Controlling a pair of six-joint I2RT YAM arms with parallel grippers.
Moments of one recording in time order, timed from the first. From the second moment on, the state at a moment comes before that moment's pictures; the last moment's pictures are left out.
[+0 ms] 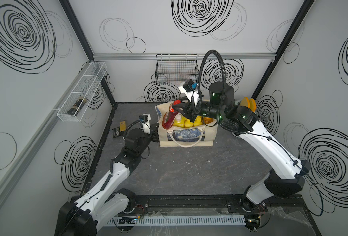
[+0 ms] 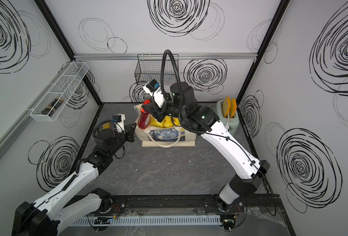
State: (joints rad) left arm -0.35 0.98 0.63 0.18 0.04 -0.28; right arm 0.84 1.59 2.01 -0.62 -0.26 -0.12
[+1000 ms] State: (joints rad) left arm -0.39 0.91 0.63 0.10 0.00 -0.27; right arm 0.74 1.77 2.13 -0.60 -0.39 -0.19
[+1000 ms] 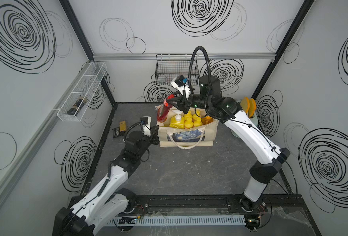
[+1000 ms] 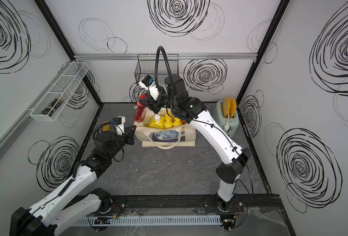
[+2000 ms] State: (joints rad) left arm -0.39 0.95 0.68 0.10 0.00 -0.25; right arm 0.69 1.89 2.26 -0.69 -0.48 -0.23
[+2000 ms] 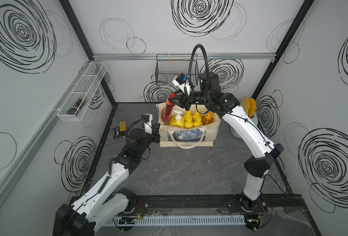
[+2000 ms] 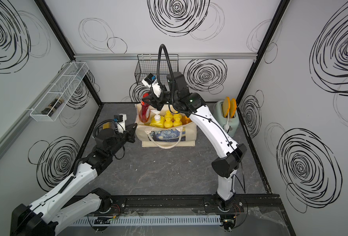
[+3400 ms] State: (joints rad) left arm -0.42 0.95 0.68 0.11 -0.01 -0.23; right arm 0.77 2.04 2.08 -0.67 -0.37 -0.29
